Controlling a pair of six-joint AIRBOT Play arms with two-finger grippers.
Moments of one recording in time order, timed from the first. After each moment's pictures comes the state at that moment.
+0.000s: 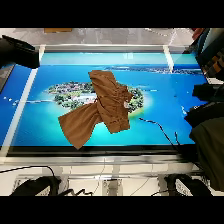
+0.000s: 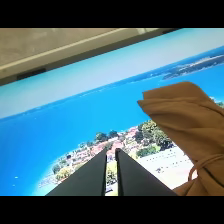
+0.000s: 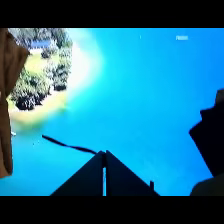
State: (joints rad) left arm -0.26 -1.04 1.71 1.70 -1.09 -1.41; right arm -0.13 -0.92 1.37 -1.46 1.34 1.53
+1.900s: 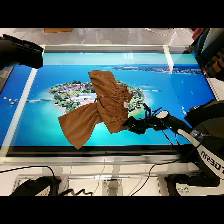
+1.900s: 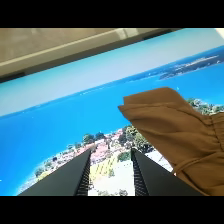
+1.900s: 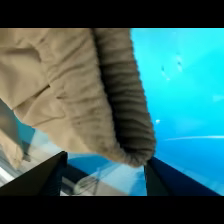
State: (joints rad) left arm -0.26 -1.04 1.71 1.62 -1.08 -1.41; right arm 0.22 -1.50 0.76 -0.55 0.82 1.31
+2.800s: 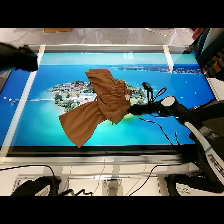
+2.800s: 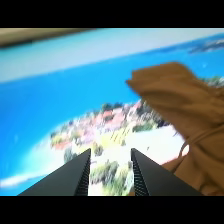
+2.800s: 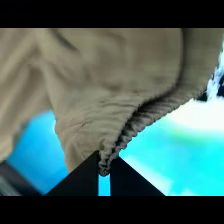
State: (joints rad) left arm -0.14 -1.05 1.66 1.62 -1.20 -1.45; right arm 0.19 -1.36 0.97 -0.71 0.81 1.03
